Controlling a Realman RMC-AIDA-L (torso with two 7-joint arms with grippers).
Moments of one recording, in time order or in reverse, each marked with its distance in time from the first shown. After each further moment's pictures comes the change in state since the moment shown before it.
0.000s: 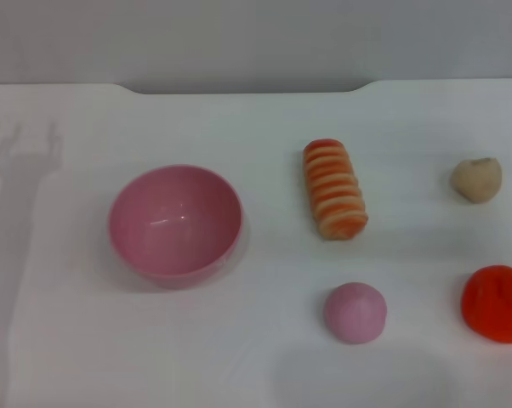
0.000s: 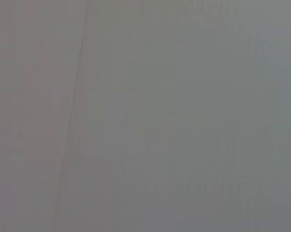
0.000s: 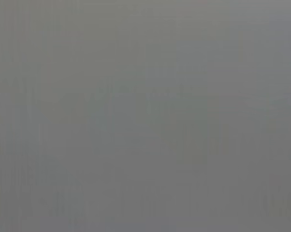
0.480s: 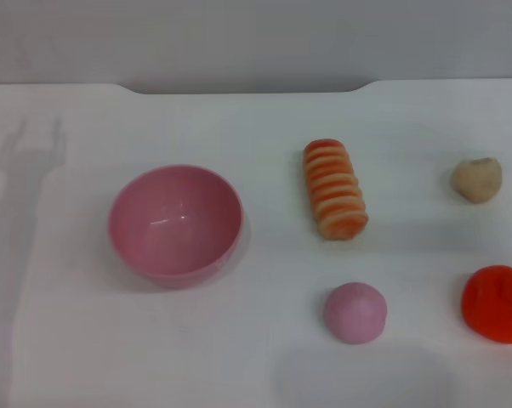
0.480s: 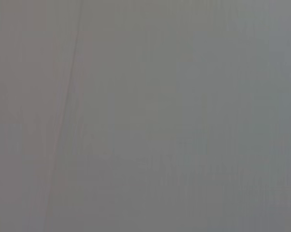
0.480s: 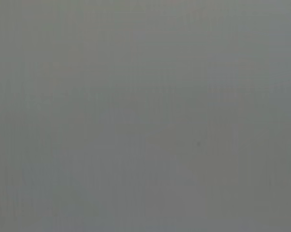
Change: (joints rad) left arm -0.009 0.001 0.002 0.005 0.002 -0.010 -0.001; right arm 0.011 -0.001 -0.008 0.000 -0.001 0.072 0.001
